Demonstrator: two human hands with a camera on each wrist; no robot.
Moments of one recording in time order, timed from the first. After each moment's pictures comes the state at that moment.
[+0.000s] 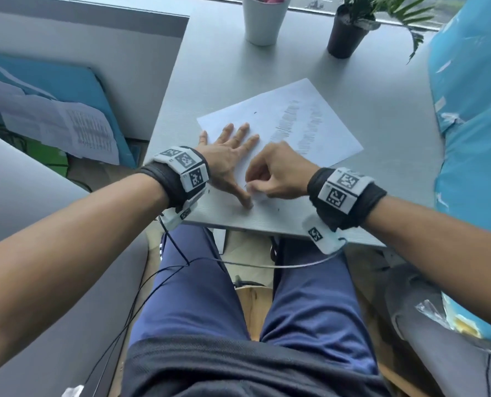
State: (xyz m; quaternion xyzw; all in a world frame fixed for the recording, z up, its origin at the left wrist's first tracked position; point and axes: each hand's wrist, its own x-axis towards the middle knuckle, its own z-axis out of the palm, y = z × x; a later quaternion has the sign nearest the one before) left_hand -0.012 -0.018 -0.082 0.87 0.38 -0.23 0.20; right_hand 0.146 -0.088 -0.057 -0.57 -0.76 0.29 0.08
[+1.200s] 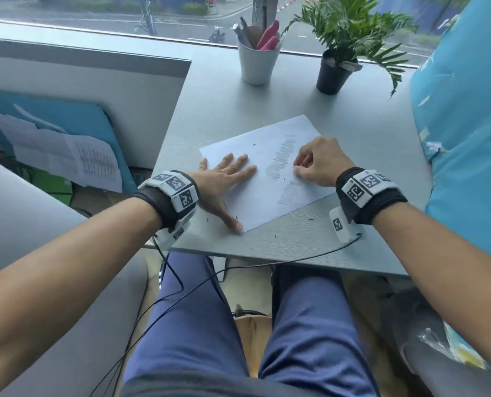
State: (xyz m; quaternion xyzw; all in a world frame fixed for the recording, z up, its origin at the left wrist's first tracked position) left_hand -0.022 -0.001 -0.083 0.89 0.33 -0.22 0.22; right_hand 0.235 -0.049 -0.065 -0.73 -0.65 0.19 0.12
